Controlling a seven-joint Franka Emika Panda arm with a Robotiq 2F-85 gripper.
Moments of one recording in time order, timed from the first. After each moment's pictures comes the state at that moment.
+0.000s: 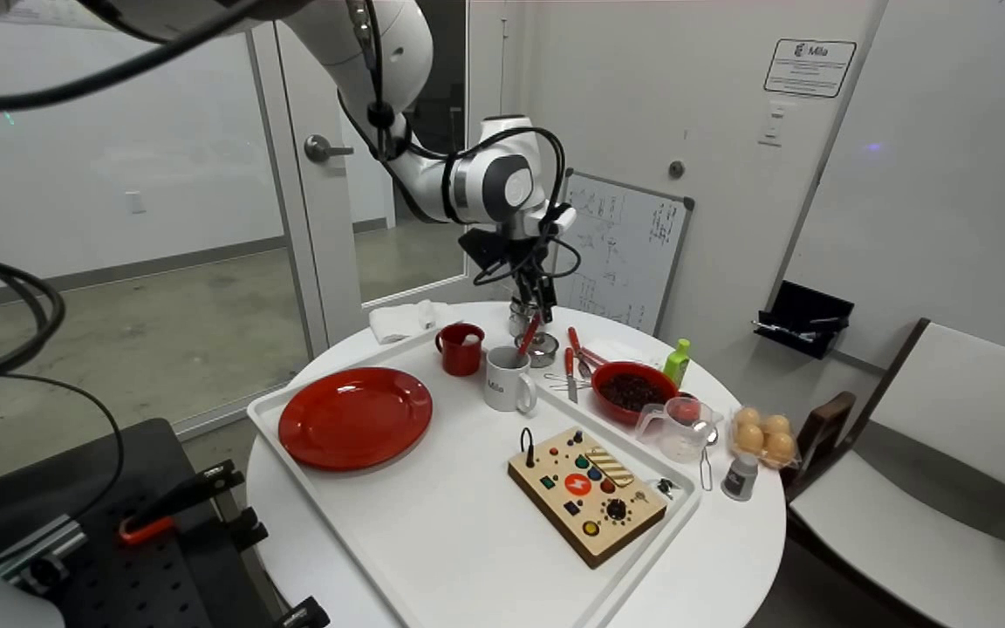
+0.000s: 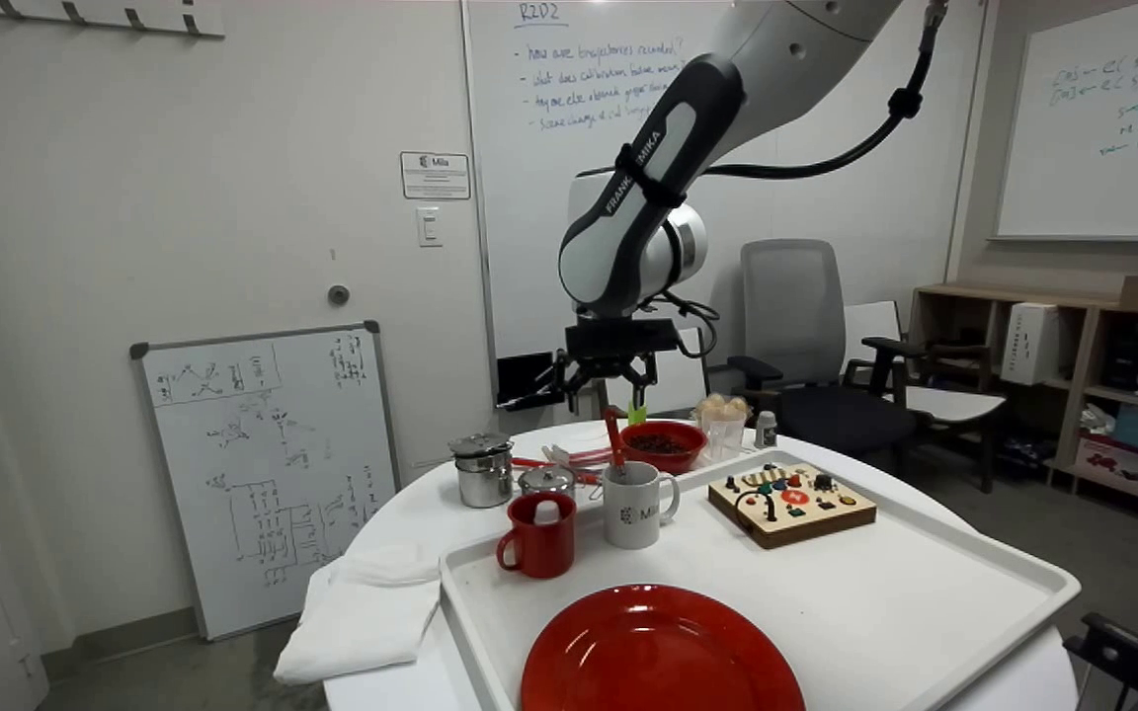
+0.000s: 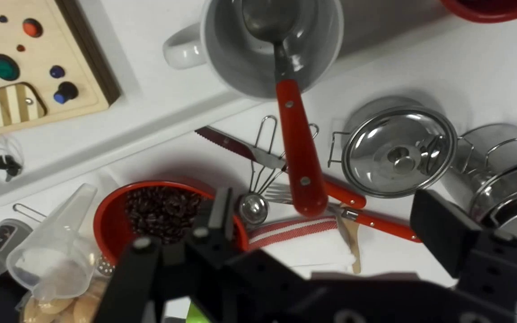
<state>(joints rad) 0.33 0.94 -0.19 -1.45 -0.05 2.56 0.68</state>
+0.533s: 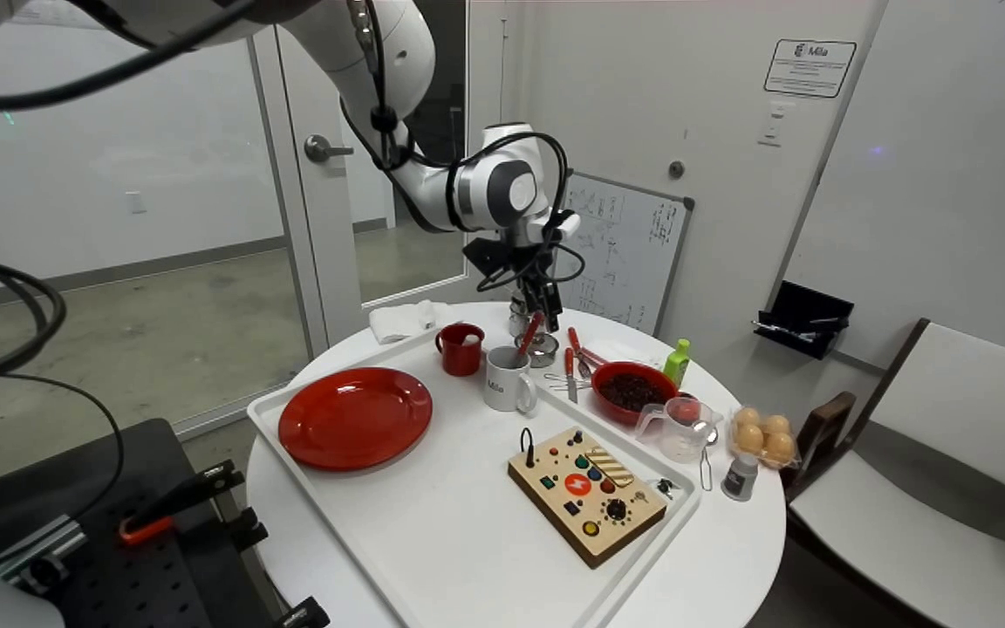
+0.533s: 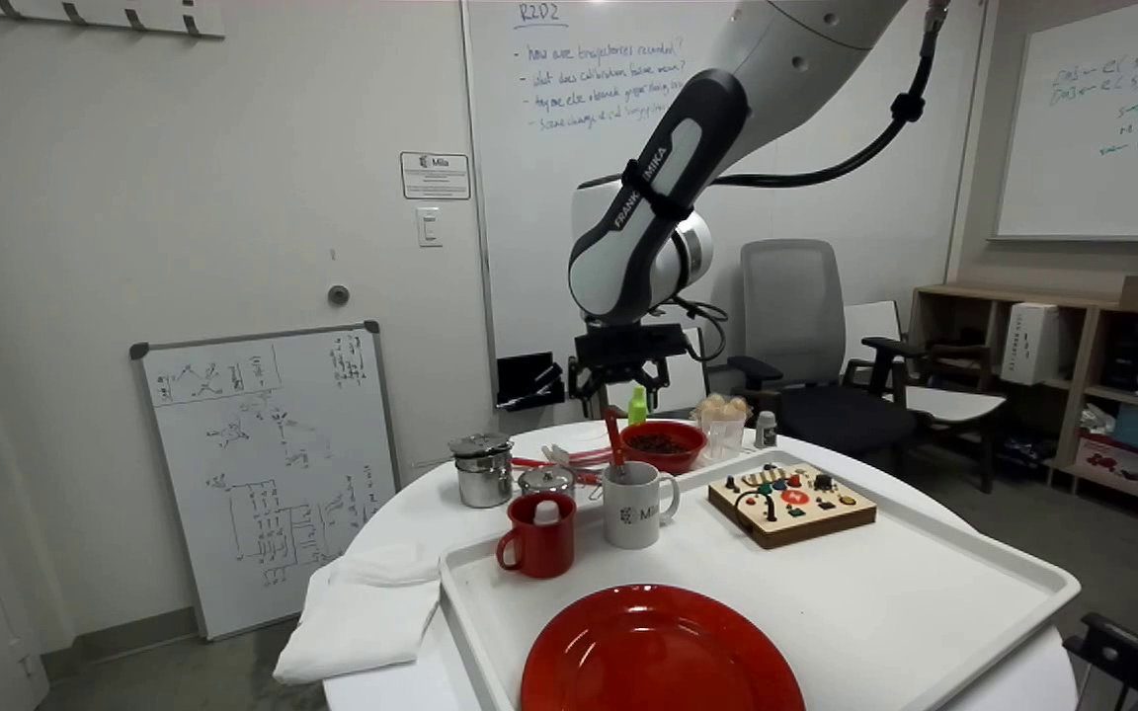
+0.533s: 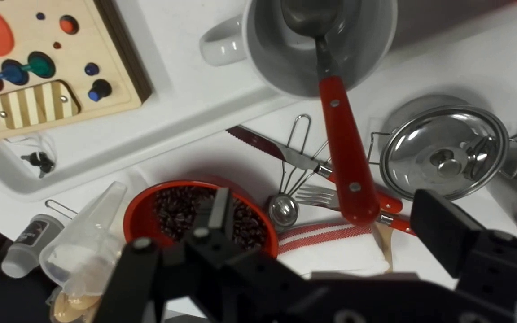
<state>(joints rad) 0.35 0.96 -0.23 -1.45 -0.09 2.54 0.72</state>
